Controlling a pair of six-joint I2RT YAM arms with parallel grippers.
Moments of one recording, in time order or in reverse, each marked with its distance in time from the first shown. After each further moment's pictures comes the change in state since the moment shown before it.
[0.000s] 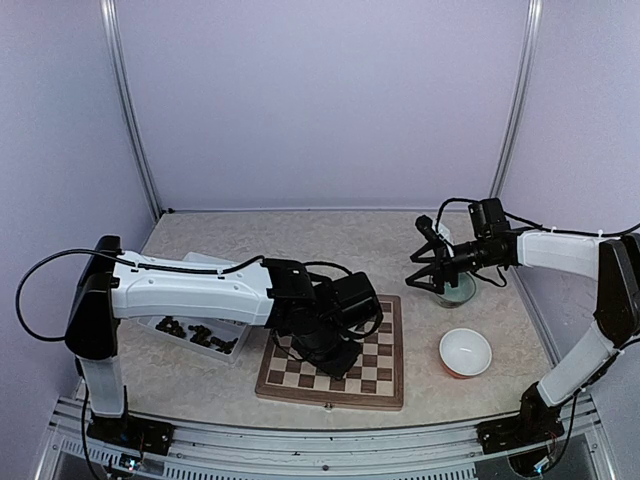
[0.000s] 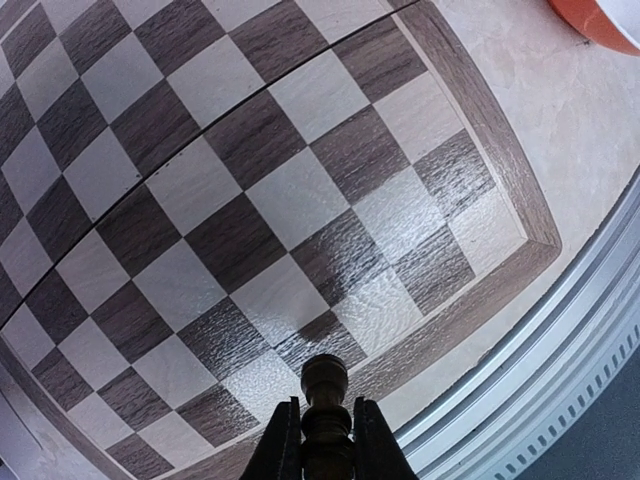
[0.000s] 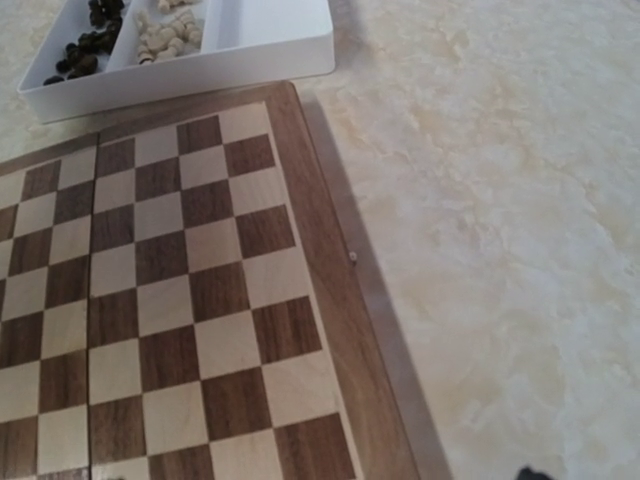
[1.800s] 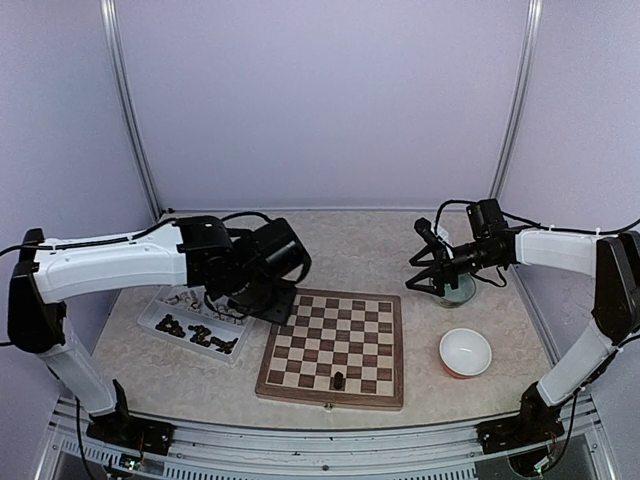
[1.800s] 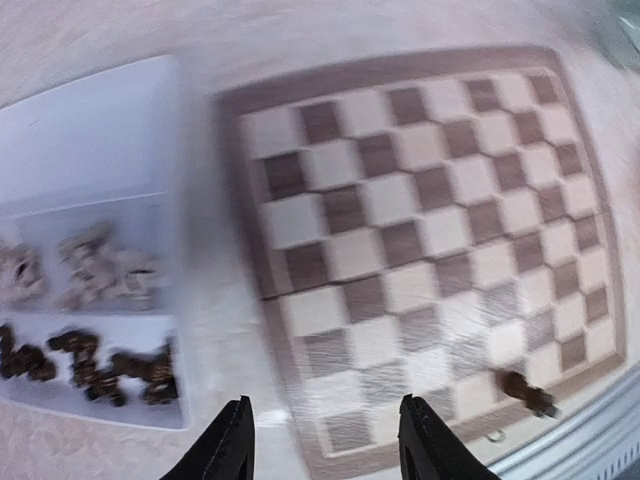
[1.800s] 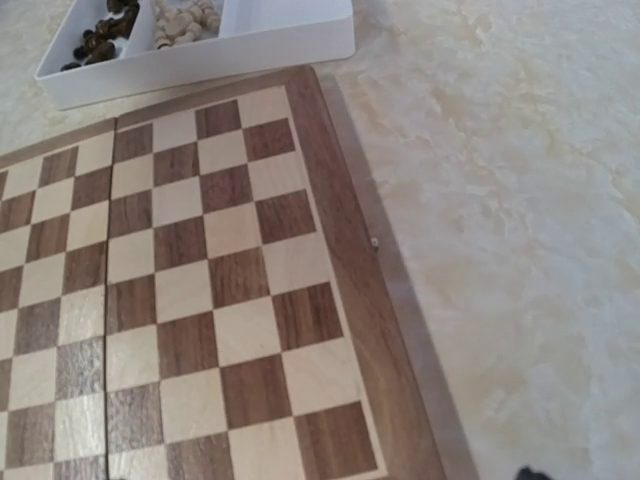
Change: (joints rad) left arm 0.153 -0.303 -0.174 -0.052 -0.253 -0.137; right arm 0.000 0.019 0.017 -0.054 -0.014 -0.030
